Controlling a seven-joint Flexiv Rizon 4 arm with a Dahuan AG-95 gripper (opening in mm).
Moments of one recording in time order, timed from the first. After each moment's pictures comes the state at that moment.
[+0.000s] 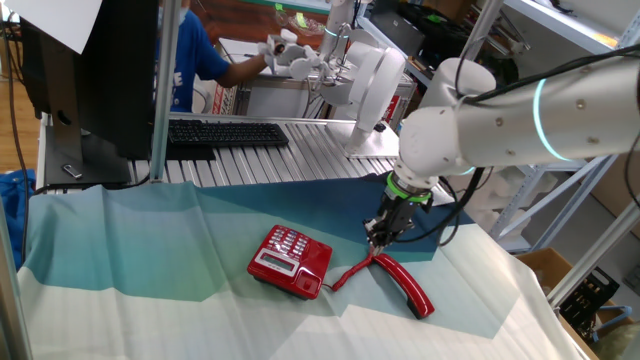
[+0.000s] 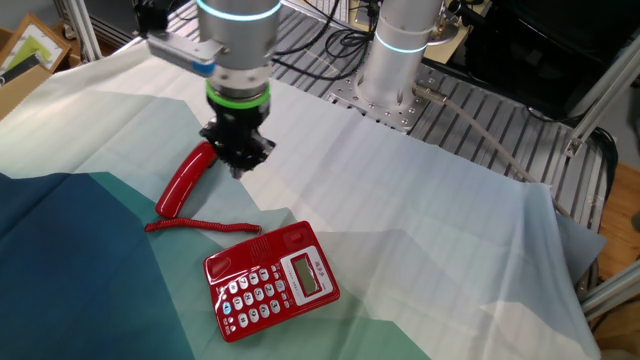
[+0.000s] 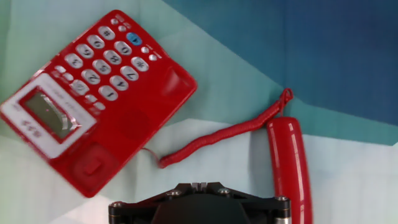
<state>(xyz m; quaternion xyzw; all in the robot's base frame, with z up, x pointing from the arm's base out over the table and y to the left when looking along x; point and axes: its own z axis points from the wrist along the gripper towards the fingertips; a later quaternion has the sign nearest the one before) 0.537 -0.098 0.119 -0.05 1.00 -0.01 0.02</state>
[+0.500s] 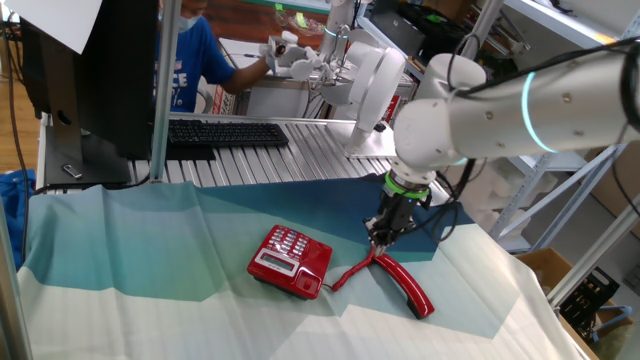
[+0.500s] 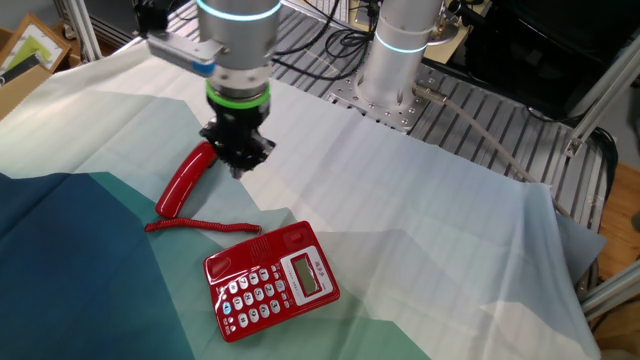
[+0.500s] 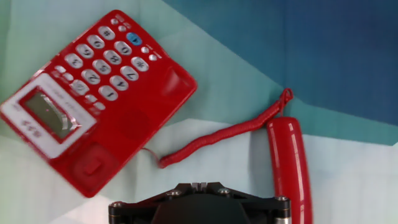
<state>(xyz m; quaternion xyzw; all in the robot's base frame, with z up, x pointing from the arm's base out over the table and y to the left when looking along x) 0.539 -0.103 0.114 -0.03 1.00 -0.01 -0.02</state>
